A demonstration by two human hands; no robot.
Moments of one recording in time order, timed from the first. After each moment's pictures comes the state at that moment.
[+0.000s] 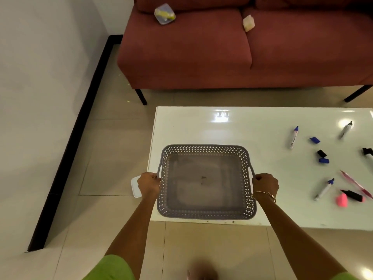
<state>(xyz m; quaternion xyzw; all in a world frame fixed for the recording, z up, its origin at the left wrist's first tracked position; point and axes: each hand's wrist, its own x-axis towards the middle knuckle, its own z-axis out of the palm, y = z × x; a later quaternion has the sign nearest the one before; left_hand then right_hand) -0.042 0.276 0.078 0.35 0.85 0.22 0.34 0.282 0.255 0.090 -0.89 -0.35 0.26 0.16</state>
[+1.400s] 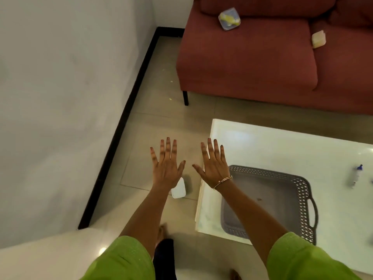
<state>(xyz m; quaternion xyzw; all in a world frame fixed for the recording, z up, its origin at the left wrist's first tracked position) -0.234 0.350 0.174 0.67 0.74 -0.05 0.07 -0.062 0.382 0.147 -0.57 -0.81 0.14 0.01</state>
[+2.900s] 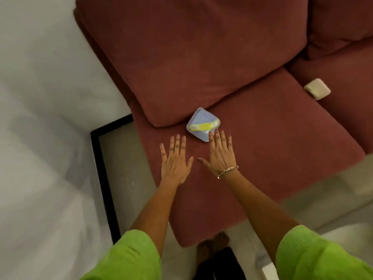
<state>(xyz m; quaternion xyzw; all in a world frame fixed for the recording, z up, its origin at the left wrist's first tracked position) -0.235 1.232 0.145 0.86 0.49 -0.07 0.09 -0.082 1.182 0.127 -0.80 -0.58 0.12 0.05</state>
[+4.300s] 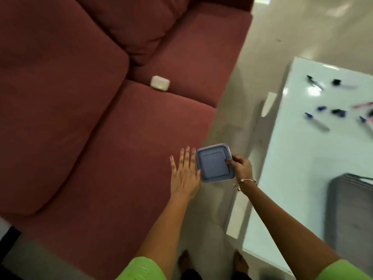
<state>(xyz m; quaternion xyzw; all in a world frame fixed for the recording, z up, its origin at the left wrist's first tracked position) 0.015 1.004 0.146 0.98 0.12 -0.09 0.12 0.104 0.842 0.133 -0.77 0.14 0.20 0.59</state>
